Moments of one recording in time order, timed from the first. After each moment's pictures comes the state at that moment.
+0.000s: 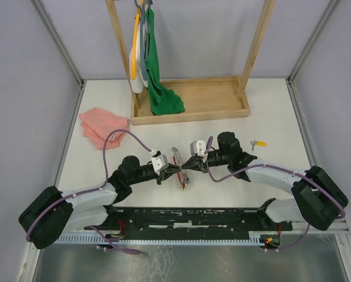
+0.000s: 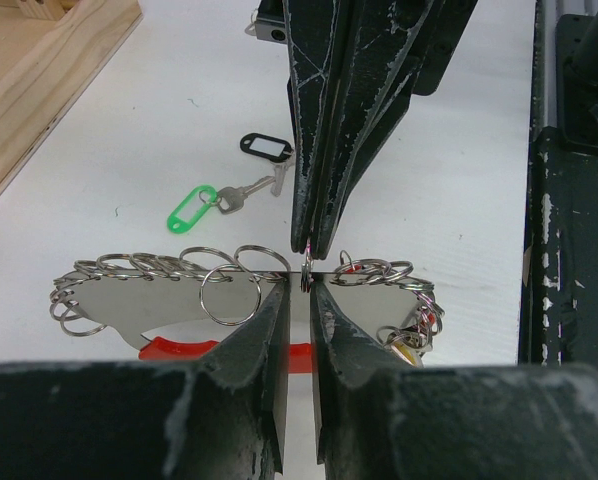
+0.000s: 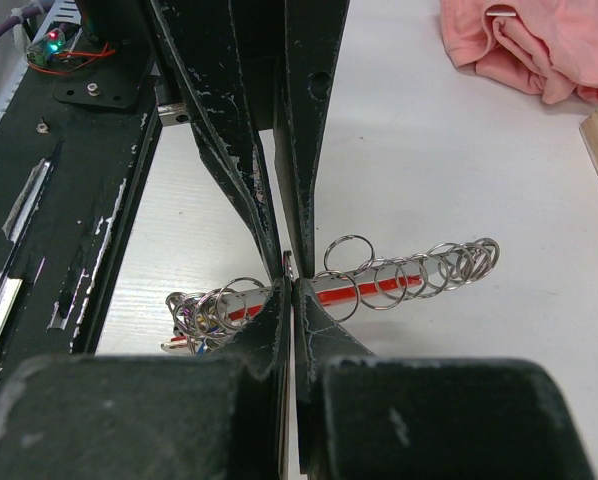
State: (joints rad) left arm -0.75 1.08 0.20 0.75 0.49 0.15; right arm 0.71 1.32 0.56 0.41 -0.88 -0.39
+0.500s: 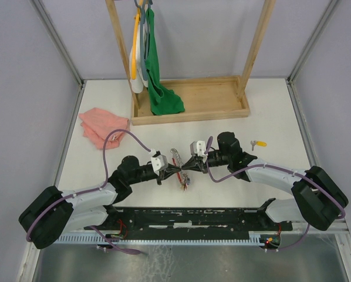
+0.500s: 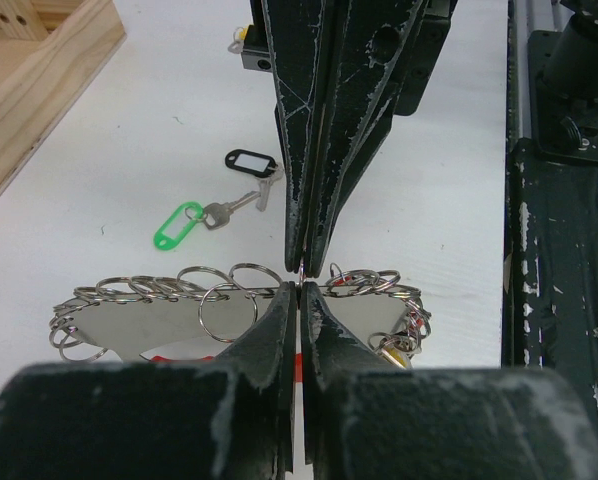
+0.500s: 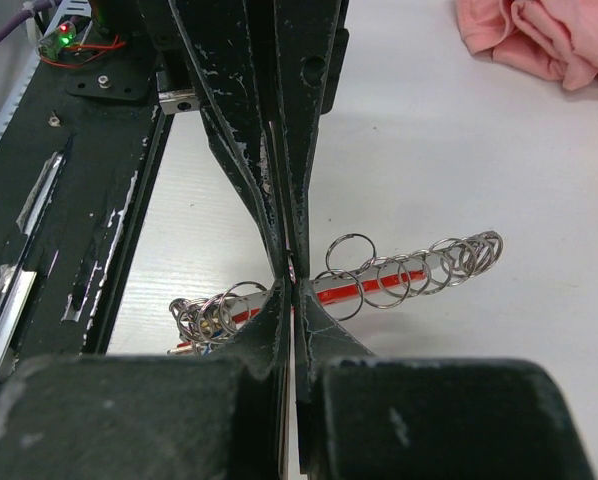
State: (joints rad) left arm -0.75 1.08 0.20 0.77 0.53 0.13; right arm 0.71 1.32 0.56 0.39 -0.89 -0.39
